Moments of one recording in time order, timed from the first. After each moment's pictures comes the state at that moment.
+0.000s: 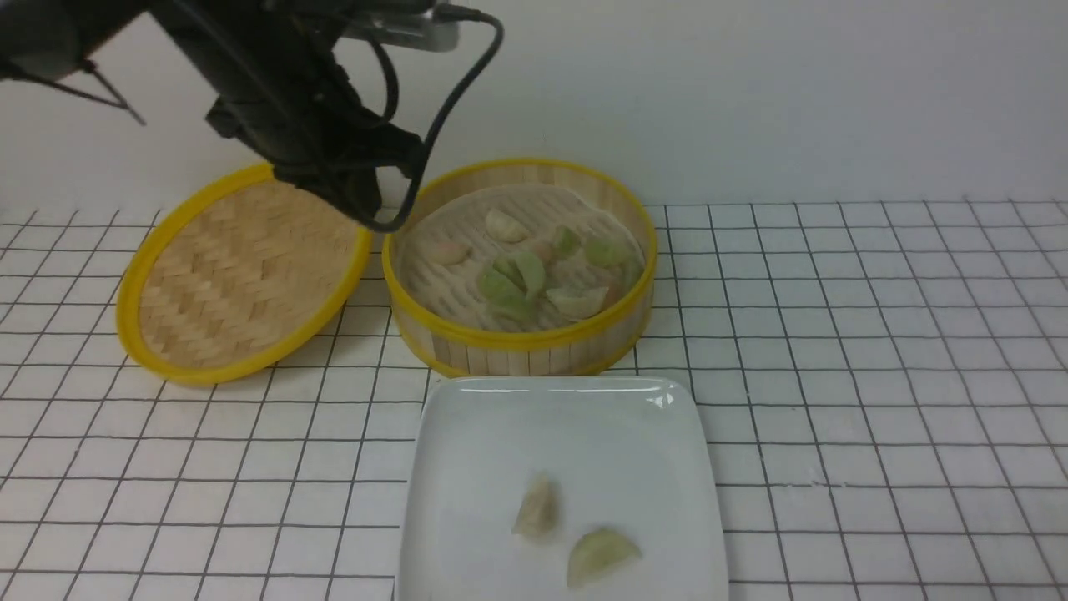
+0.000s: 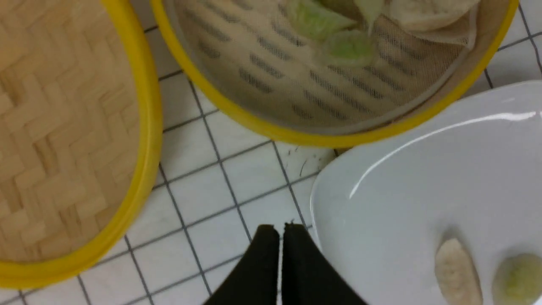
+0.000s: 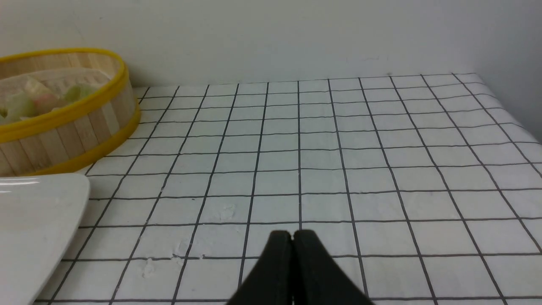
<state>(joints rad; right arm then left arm) 0.01 -0.02 0.03 -0.01 0.37 0.10 -0.25 1.92 -1.90 -0.14 1.23 0.14</state>
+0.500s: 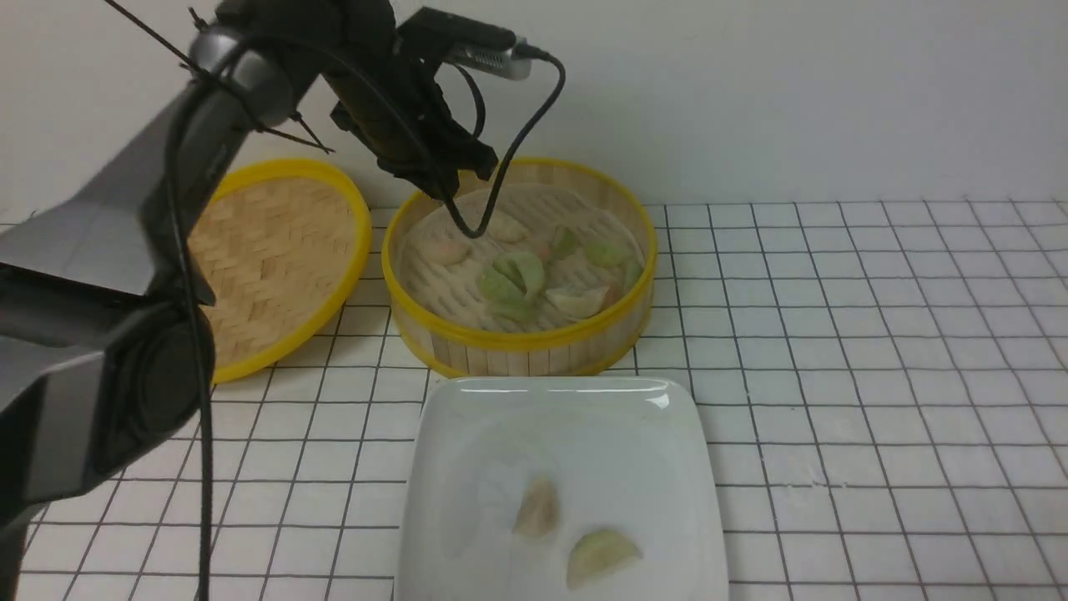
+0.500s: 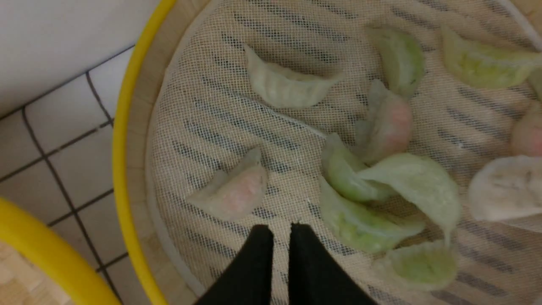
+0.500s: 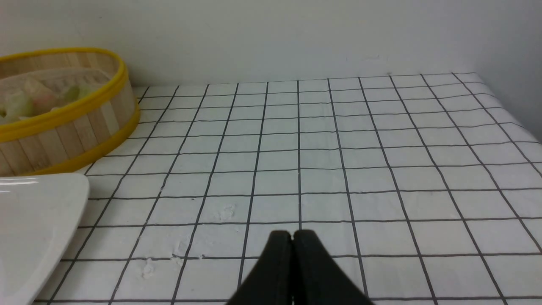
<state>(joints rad) 0.01 -0.02 0.03 -0.01 0.37 0.10 -0.26 2.45 -2.50 -0.14 1.24 0.27</state>
